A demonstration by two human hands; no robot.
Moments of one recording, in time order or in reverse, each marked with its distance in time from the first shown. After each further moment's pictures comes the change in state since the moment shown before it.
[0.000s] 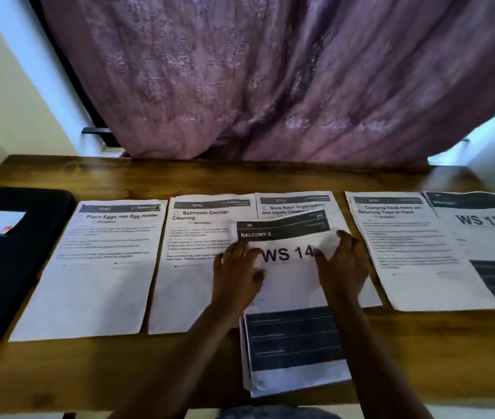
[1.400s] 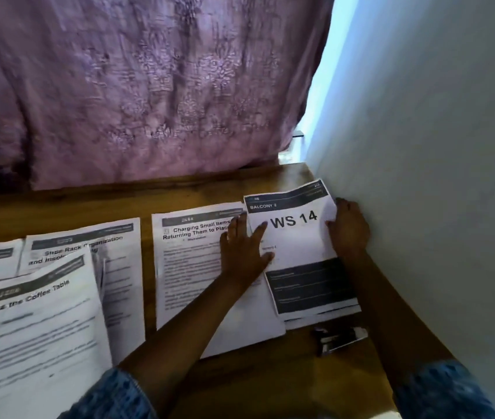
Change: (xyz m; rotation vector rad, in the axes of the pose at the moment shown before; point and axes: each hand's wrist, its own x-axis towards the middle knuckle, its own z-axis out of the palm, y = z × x) left_hand 0.168 0.372 0.205 0.089 -0.185 0.173; right_hand 0.328 0.329 -0.150 -0.183 0.016 -0.026
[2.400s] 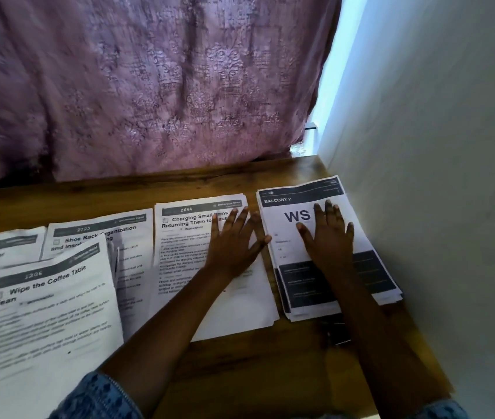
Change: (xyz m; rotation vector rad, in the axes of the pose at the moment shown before) left_hand -0.008 -0.032 -0.014 0.140 -0.007 0.041; right_hand -0.045 -0.025 0.033 -0.041 -0.125 -0.186
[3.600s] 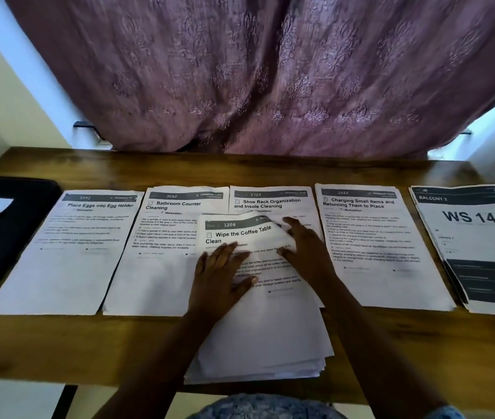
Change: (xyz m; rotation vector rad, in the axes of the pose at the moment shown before) left_hand -0.269 -0.281 -0.037 -0.070 0.209 -0.198; right_hand -0.148 -0.326 0.075 0.375 -0.212 -0.388
